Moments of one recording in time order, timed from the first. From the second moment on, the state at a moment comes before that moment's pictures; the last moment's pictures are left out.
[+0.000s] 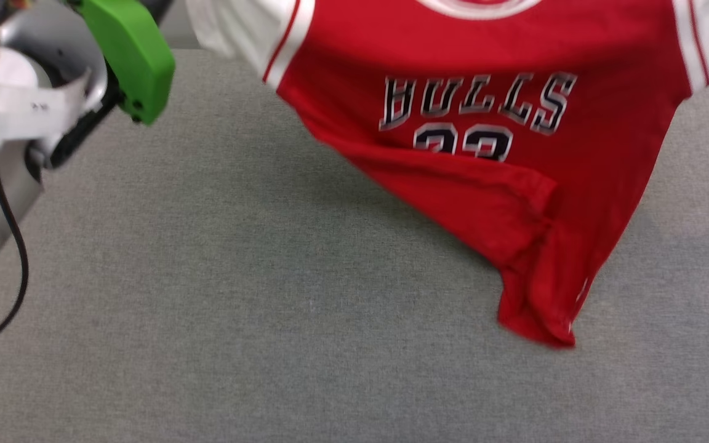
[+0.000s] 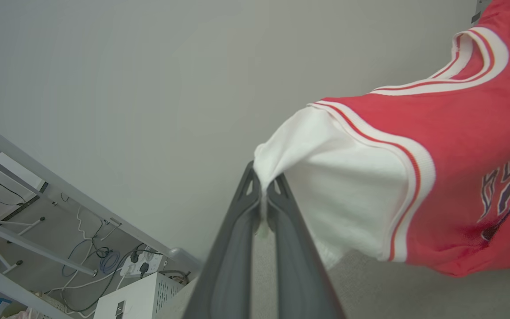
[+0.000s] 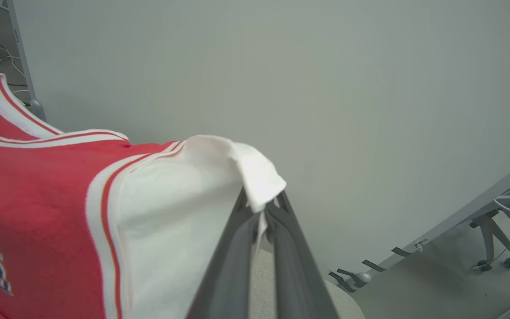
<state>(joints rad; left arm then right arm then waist) -1.22 0.73 -0.95 0.25 -0.78 -0.04 0.15 -0.95 -0.82 0.45 0.26 0.62 0.13 0.23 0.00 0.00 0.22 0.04</state>
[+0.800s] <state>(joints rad) -1.97 0.50 -0.84 0.70 -0.63 -0.08 0.04 -1.84 -0.61 0.47 0.61 0.37 0.13 0.19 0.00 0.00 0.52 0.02</state>
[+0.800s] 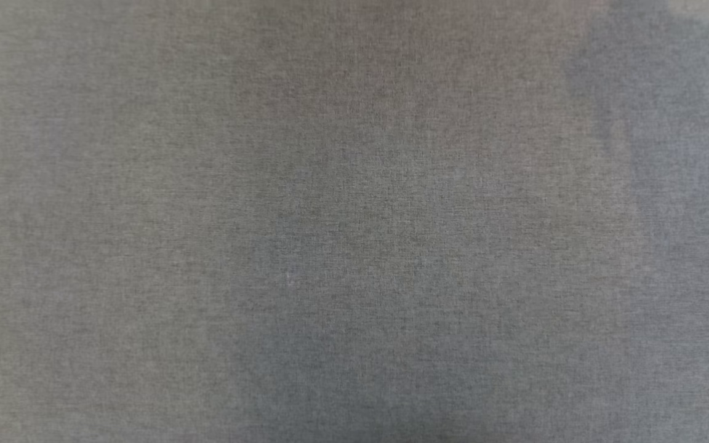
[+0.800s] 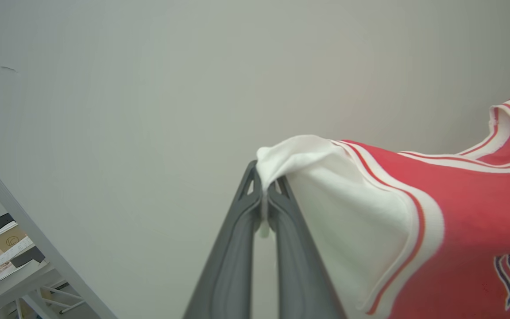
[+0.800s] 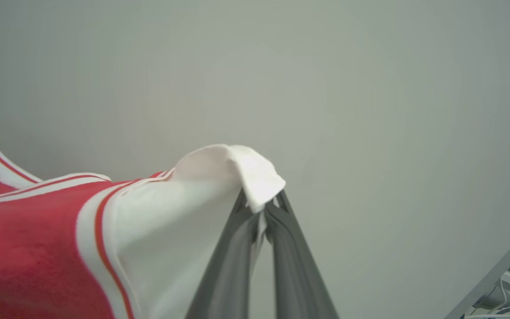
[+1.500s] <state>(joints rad) -1.79 0.42 -0.89 0.95 -0.66 -0.12 -0.22 -1.74 -0.47 0.66 0.87 0.46 0.13 -0.08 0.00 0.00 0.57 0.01</state>
